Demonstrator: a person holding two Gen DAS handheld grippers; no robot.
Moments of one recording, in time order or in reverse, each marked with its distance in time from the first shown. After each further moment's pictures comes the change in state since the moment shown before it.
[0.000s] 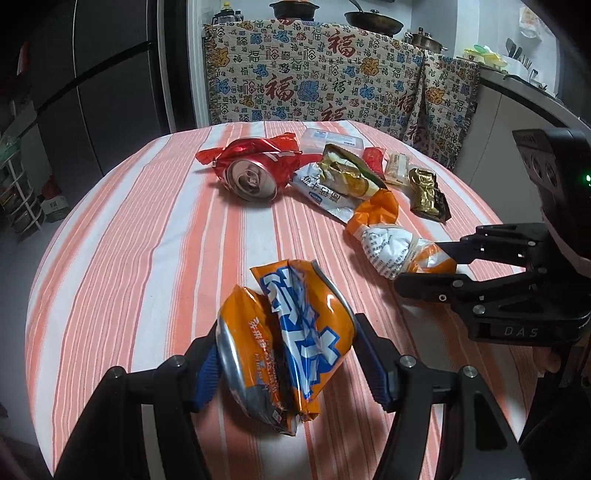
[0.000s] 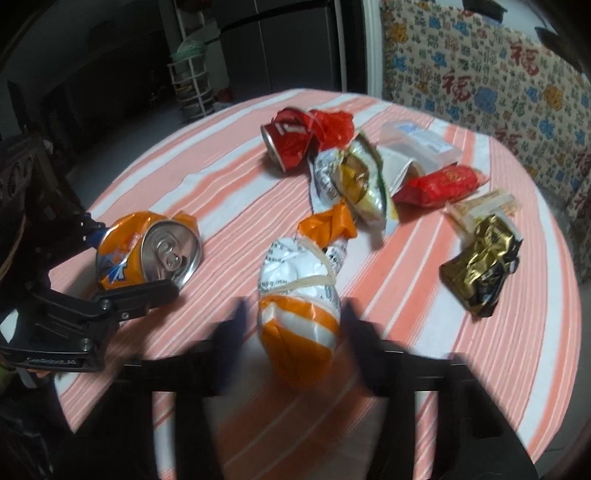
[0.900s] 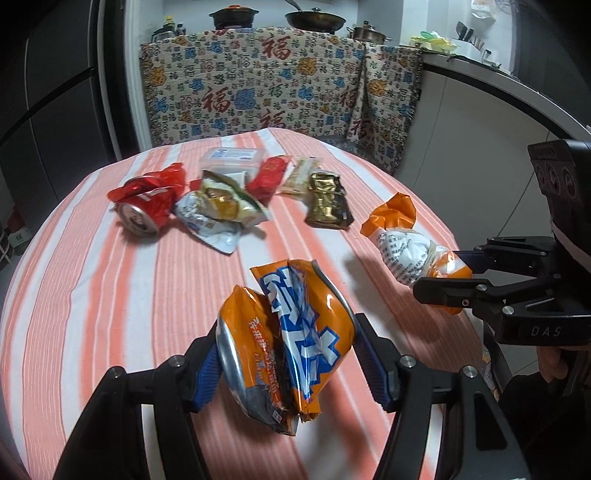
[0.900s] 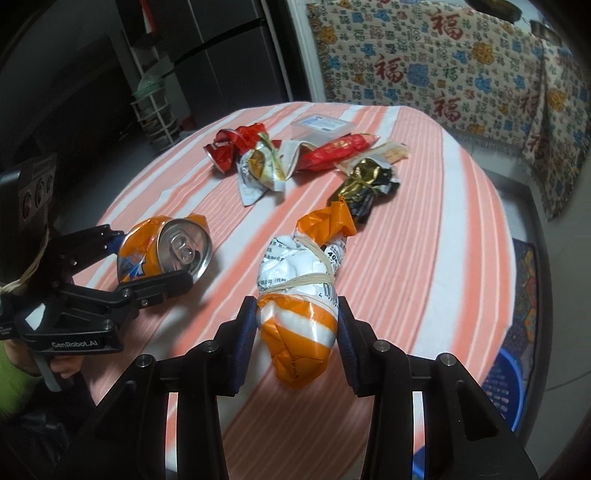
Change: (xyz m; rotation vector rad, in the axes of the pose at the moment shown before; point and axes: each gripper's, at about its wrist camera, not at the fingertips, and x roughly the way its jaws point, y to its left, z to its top) left arm 0.000 -0.093 0.017 0.122 -0.005 -0.127; right arm -0.090 -0.053 -0.059 0.184 -0.058 -0.056
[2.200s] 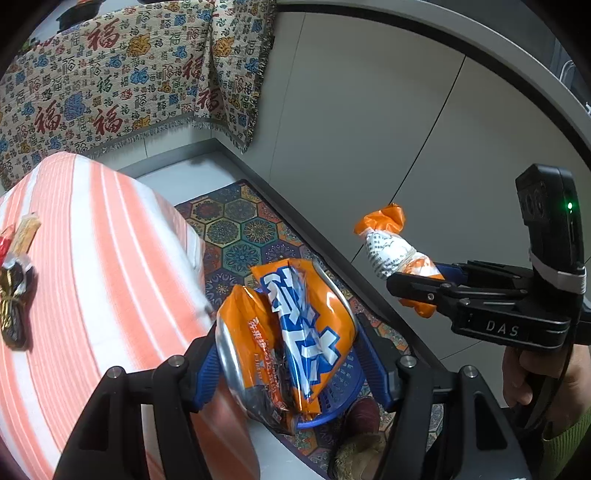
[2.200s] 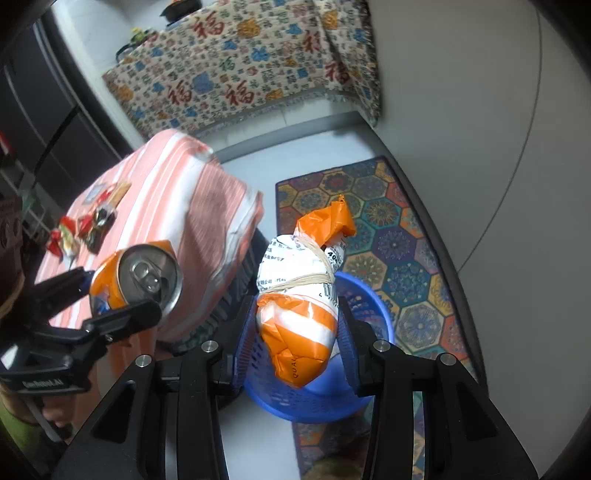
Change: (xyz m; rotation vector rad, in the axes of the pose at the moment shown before) left arm 0.125 -0.237 0.079 0.228 0.145 -0.360; right arm -0.124 -0.228 -0.105 0.525 -0.055 -0.312
